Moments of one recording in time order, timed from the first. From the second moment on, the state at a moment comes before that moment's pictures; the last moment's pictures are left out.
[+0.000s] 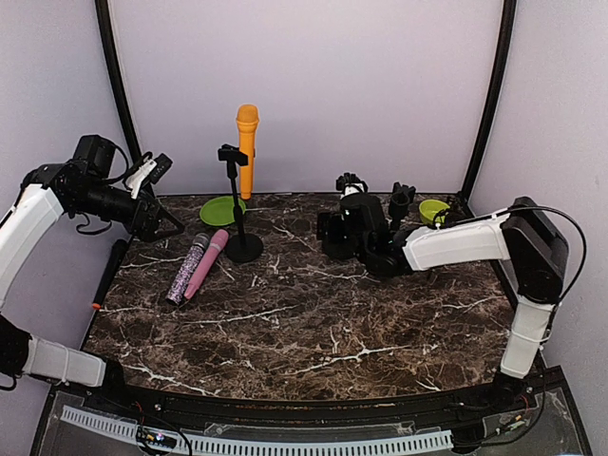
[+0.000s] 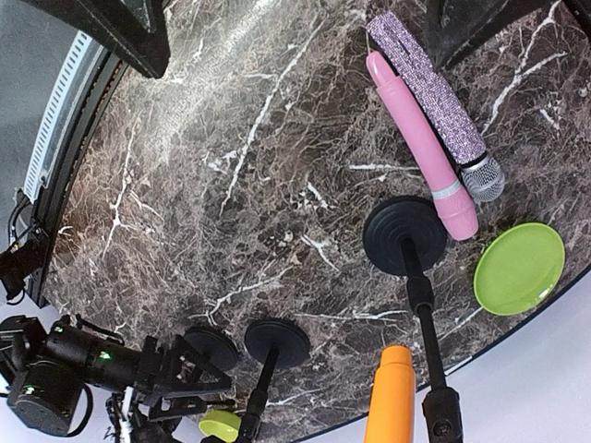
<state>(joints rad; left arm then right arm) -0.12 1.20 1.33 -1.03 0.60 0.40 0.85 1.86 1.17 0.32 0.60 0.30</state>
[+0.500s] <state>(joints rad) -0.12 1.23 1.36 -1.10 0.59 0.44 0.94 1.87 1.59 0.07 0.06 0.23</state>
